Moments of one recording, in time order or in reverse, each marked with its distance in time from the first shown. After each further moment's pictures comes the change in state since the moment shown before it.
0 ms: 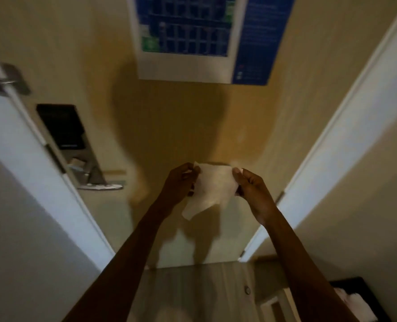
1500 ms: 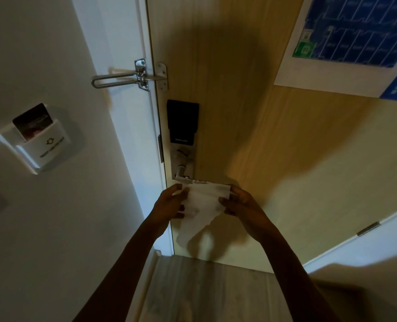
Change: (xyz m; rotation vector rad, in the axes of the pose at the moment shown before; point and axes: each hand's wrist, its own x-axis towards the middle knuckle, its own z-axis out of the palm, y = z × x) left_hand -0.086 -0.063 -0.225 -0.178 0.245 -0.311; right_hand 0.004 0.023 0.239 0.042 -0.456 0.166
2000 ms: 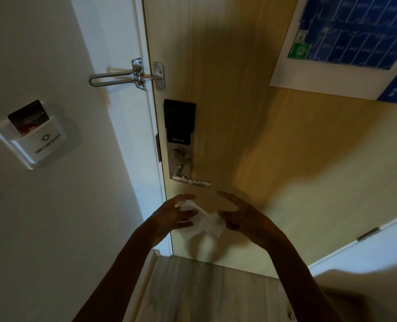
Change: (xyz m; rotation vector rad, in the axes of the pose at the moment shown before) left_hand -0.017 -0.017 0.004 -0.135 -0.228 -0.057; right_hand -0.014 0.004 -0.022 0.018 -0.165 0.224
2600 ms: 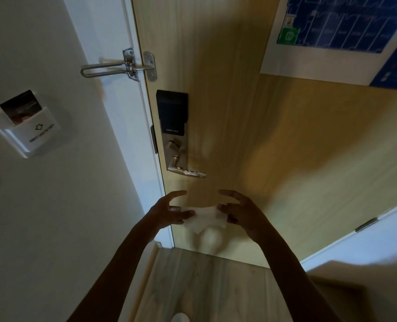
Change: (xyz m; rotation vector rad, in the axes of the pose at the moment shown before) left_hand 0.001 -0.012 0.012 0.342 0.157 -0.036; right_hand -0.006 0.021 -0.007 0.031 0.166 -0.025
